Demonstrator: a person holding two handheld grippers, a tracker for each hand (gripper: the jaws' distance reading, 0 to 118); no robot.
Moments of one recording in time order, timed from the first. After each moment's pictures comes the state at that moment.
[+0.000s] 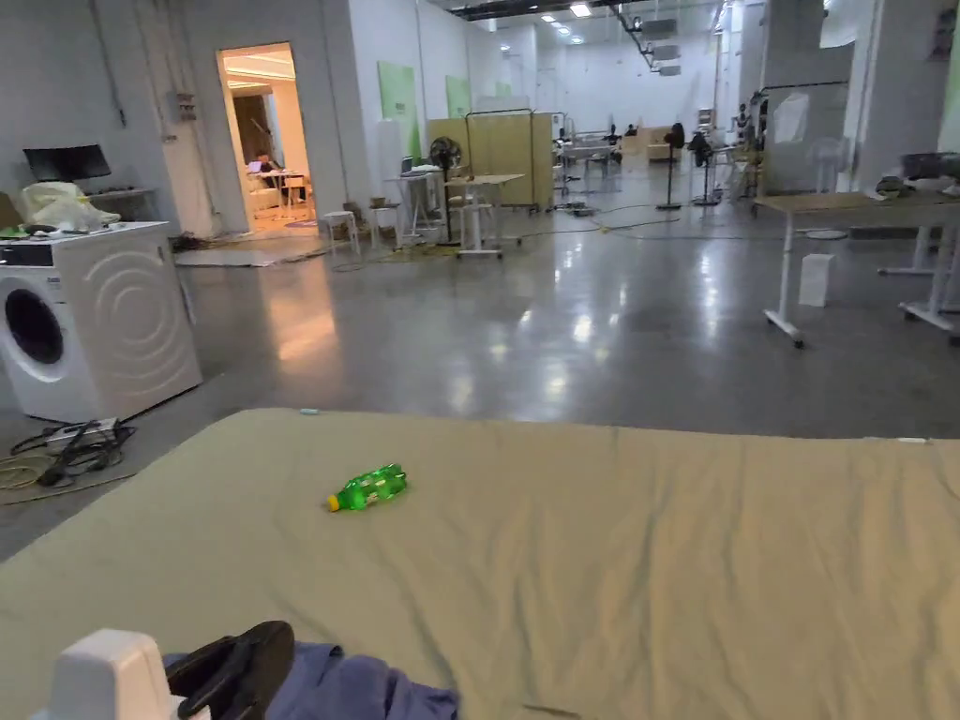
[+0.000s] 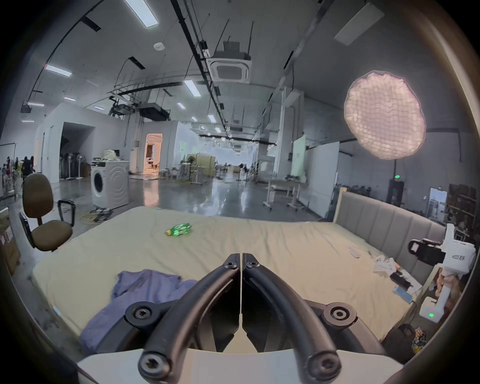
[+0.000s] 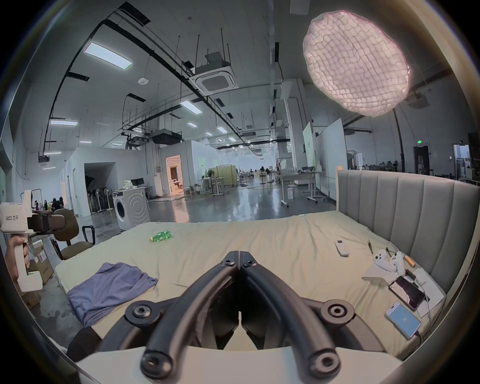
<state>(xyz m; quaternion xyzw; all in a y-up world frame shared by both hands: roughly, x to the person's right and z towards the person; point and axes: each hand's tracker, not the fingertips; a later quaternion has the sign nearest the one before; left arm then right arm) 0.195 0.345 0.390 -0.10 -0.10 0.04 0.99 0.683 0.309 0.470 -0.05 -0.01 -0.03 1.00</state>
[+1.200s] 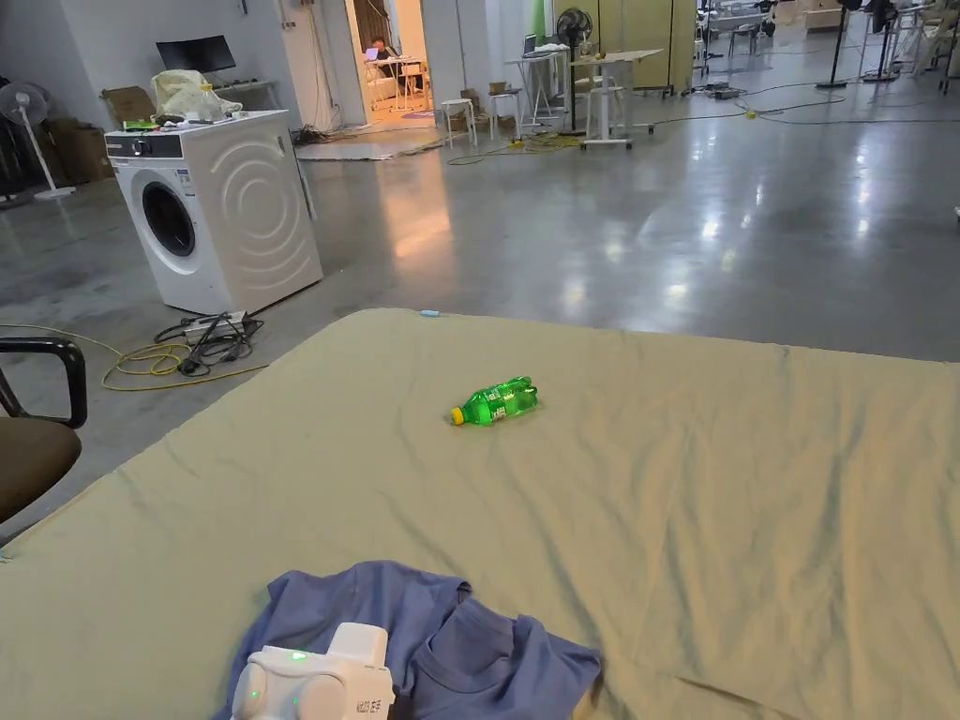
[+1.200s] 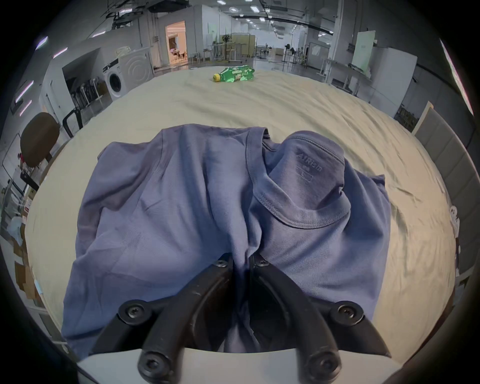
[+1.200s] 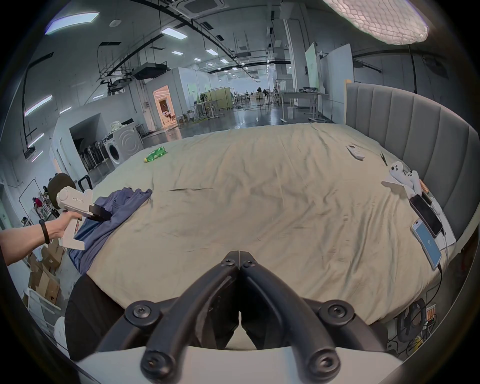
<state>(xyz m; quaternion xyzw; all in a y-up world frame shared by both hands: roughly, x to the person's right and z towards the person) 0.118 0.117 0.144 -0.48 0.00 0.02 0.88 0.650 0.197 0.448 -0.31 -0.01 -0.07 0.95</state>
